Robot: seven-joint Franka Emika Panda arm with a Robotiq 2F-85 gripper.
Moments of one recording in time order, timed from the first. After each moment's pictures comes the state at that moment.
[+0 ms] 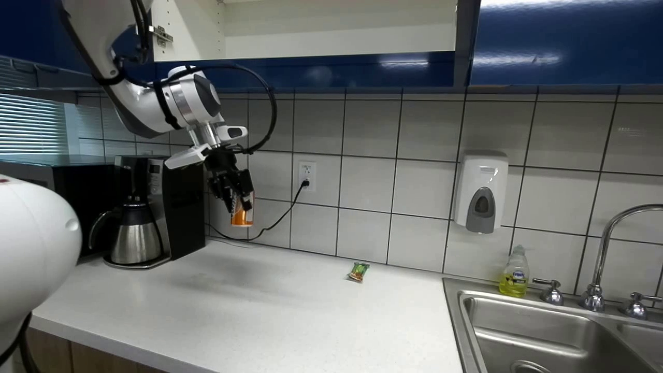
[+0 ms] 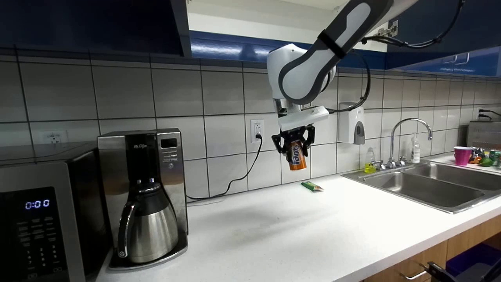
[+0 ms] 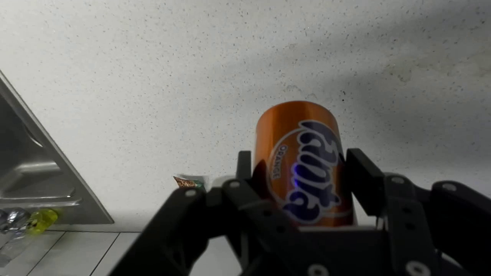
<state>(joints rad) 0.23 -0.10 0.01 -2.30 -0.45 2.28 0.71</state>
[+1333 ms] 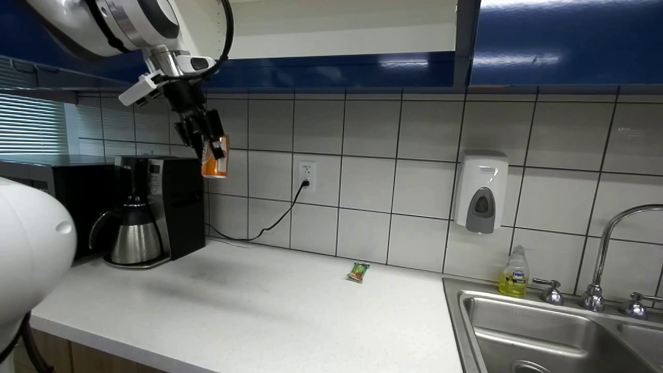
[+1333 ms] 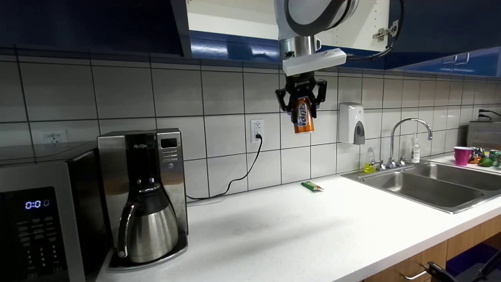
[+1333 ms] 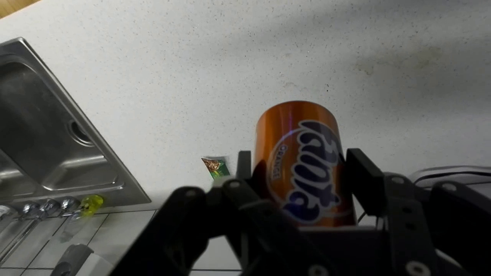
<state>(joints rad) 0.17 -0.43 0.17 -2.29 -0.31 1.99 0.68</state>
